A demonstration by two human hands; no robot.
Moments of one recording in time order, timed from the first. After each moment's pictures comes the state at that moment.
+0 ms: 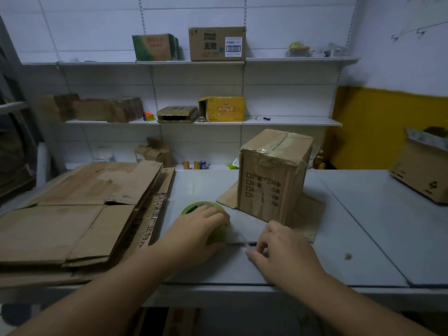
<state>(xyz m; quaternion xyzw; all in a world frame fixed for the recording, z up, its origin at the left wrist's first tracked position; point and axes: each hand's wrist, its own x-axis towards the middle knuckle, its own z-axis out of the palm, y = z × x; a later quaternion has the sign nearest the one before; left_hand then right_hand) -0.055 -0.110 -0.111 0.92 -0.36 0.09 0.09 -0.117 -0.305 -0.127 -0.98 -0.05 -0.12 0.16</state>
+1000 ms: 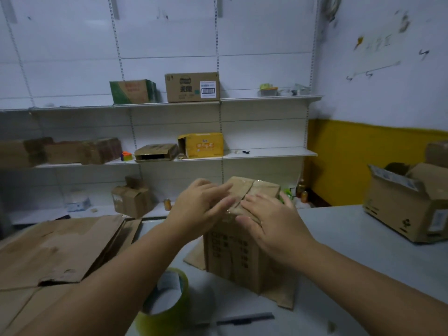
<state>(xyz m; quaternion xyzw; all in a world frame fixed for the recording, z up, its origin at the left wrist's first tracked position) 0.050 -0.206 -0.026 0.88 -0.37 0.22 0.18 -0.027 -0.383 -0.042 -0.96 -0.10 -0.23 0.09</state>
